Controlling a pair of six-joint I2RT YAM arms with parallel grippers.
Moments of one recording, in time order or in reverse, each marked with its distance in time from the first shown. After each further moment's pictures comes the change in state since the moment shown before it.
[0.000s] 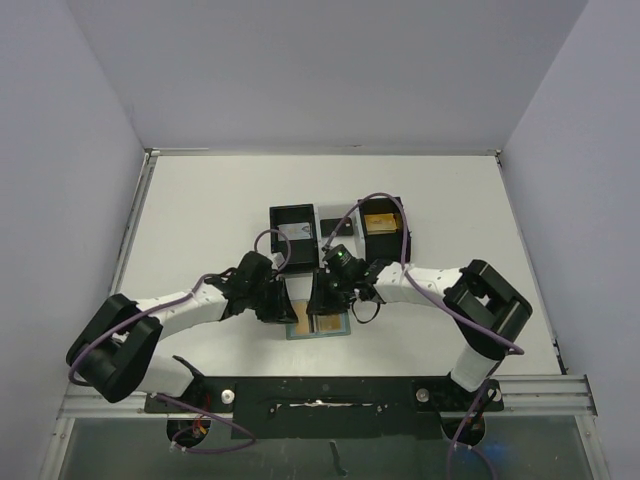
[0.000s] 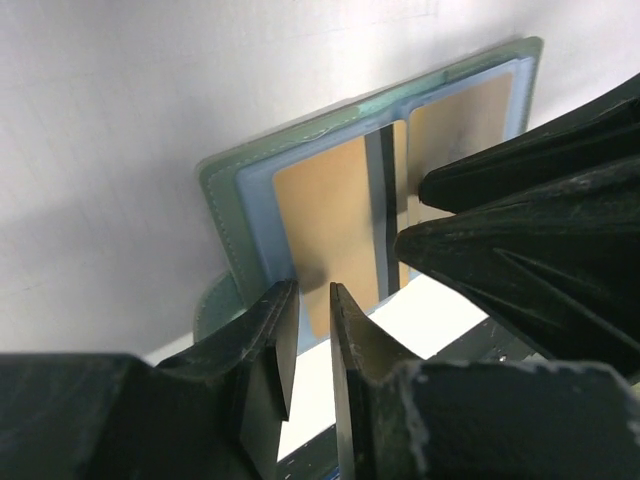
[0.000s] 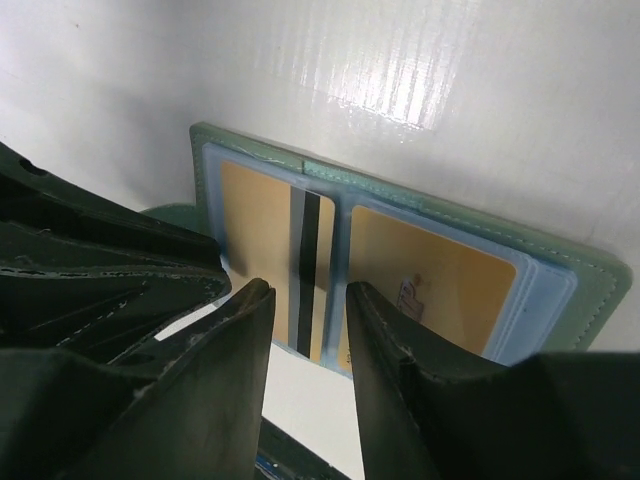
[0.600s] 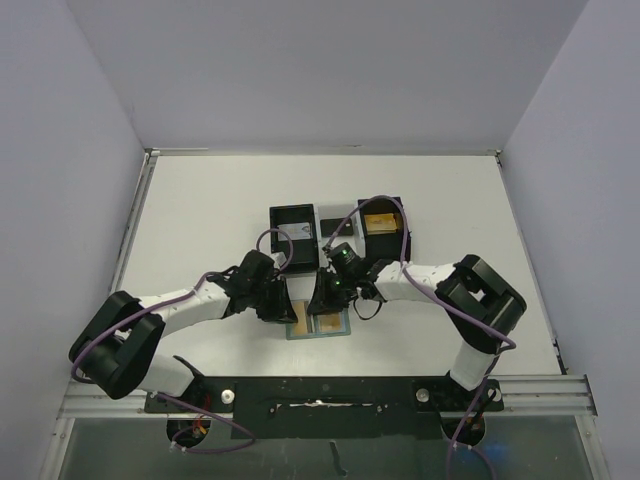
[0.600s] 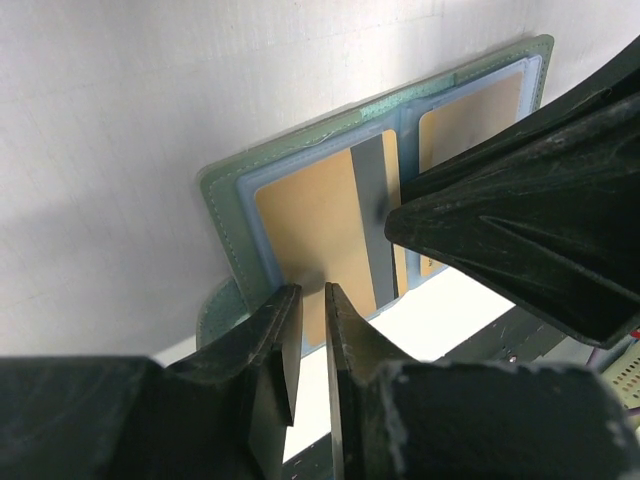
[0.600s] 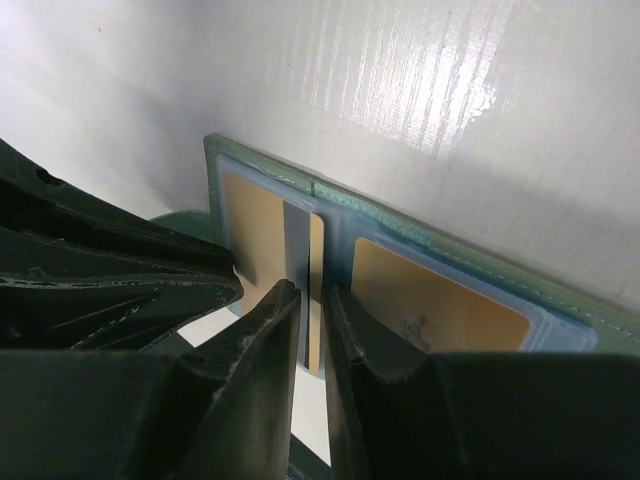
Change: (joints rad) left arm -0.004 0.033 0.022 -0.026 -0.012 0.029; right arm -0.043 0.052 -0.034 0.113 -0.132 0.018
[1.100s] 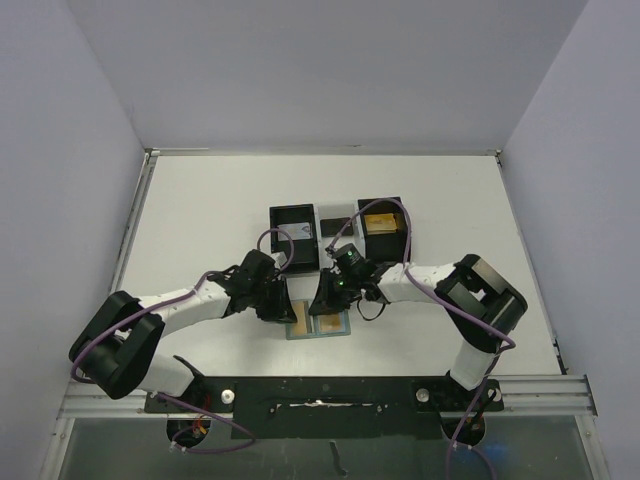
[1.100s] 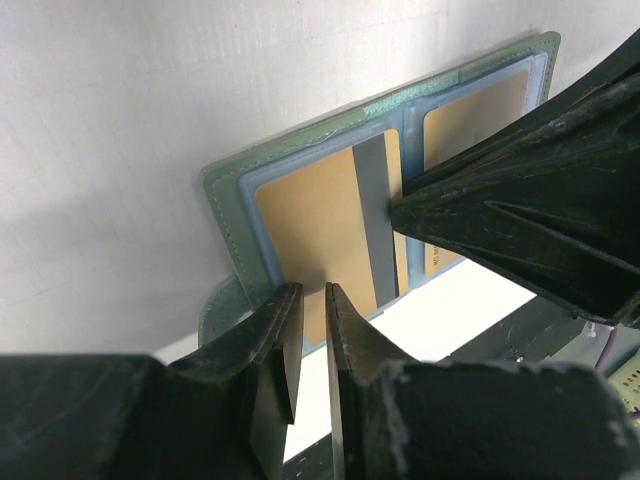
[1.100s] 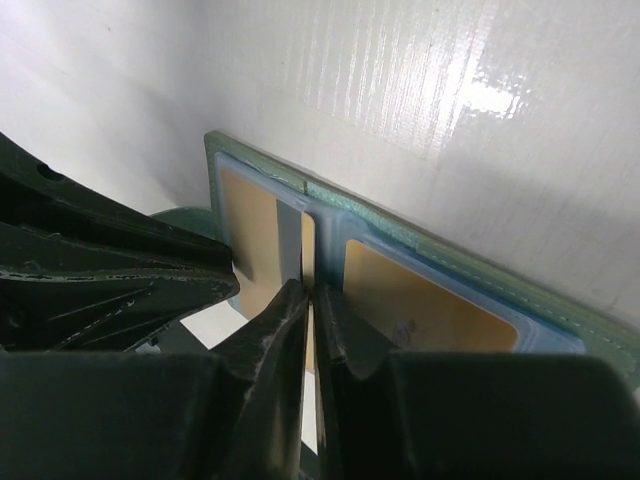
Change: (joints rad) left arm -0.001 0.000 0.011 -0.024 -0.012 0.014; right arm -0.026 0.000 -0.050 0.087 -0.058 0.016
